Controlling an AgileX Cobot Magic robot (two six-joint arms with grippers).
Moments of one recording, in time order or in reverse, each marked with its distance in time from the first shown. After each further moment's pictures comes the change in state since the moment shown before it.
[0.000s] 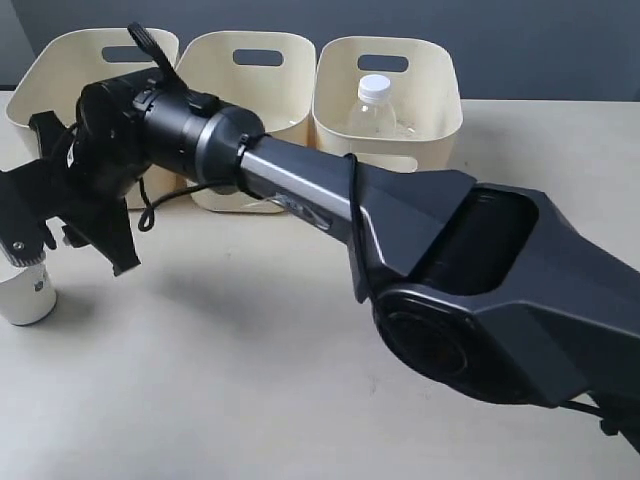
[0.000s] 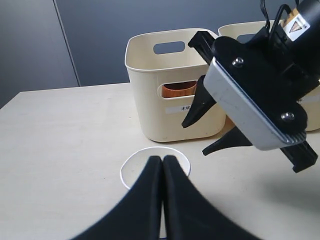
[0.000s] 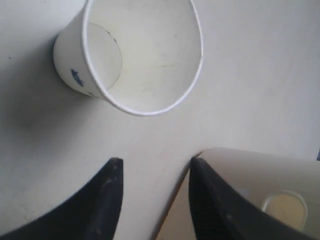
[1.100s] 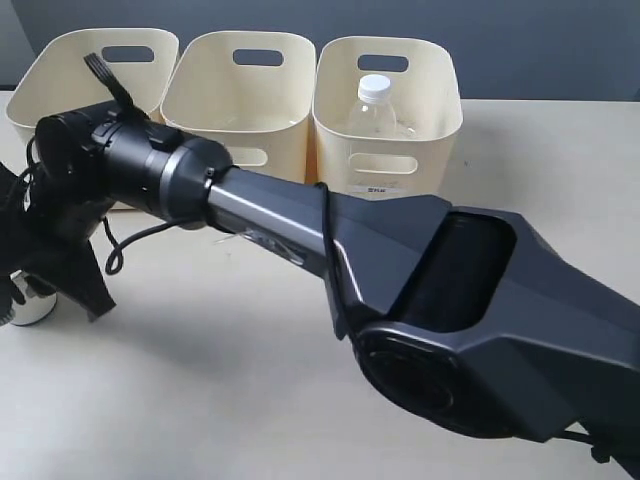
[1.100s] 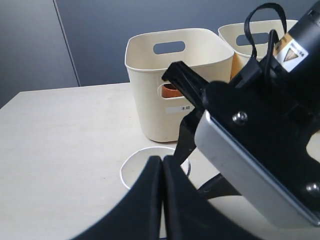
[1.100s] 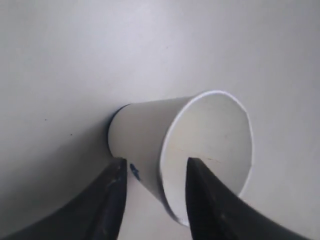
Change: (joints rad) left arm 0.000 0.000 0.000 0.000 0.000 0.000; right arm 0.069 0.011 0.000 0.075 0.050 -0.120
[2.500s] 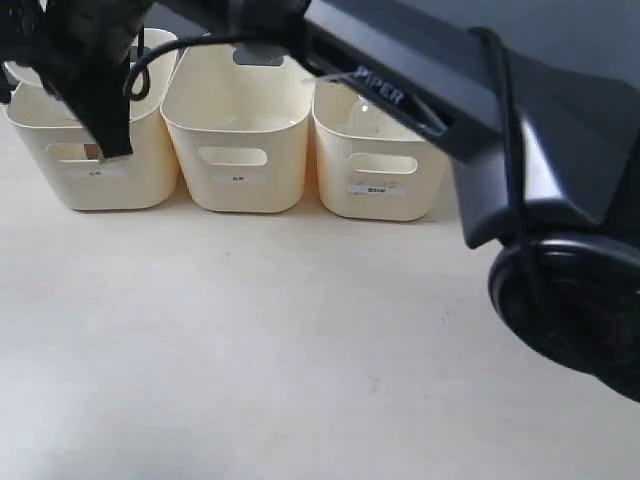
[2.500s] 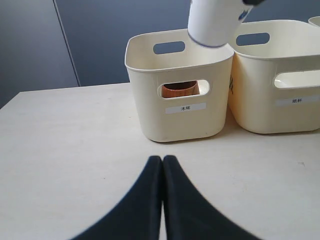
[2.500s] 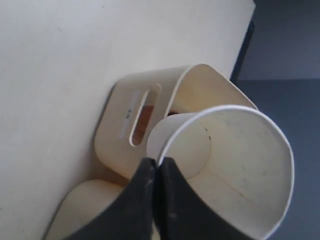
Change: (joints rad) left arm 0.000 0.000 0.000 0.000 0.000 0.000; right arm -0.060 -0.298 0.000 -0.390 0.136 0.479
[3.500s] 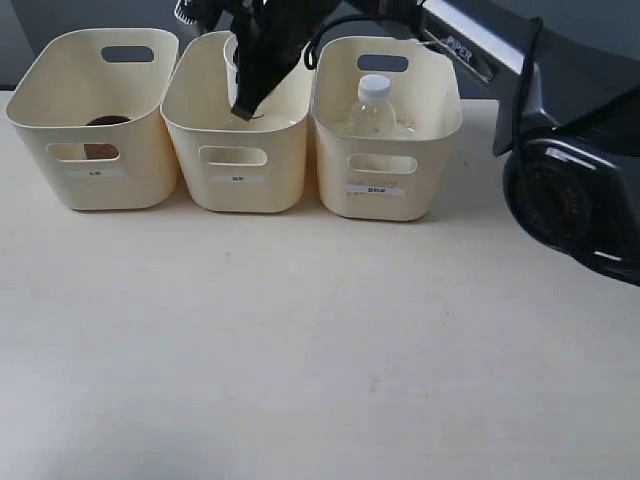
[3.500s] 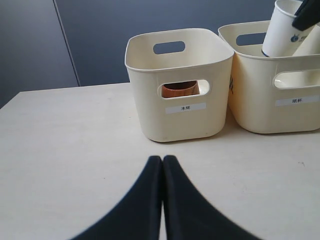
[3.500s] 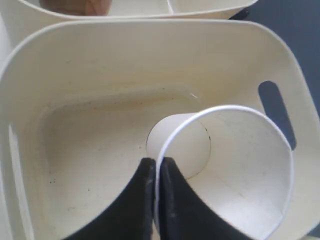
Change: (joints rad) left arm 0.000 0.000 0.000 0.000 0.000 0.000; right arm -0.372 0.144 0.000 0.222 -0.034 0.315
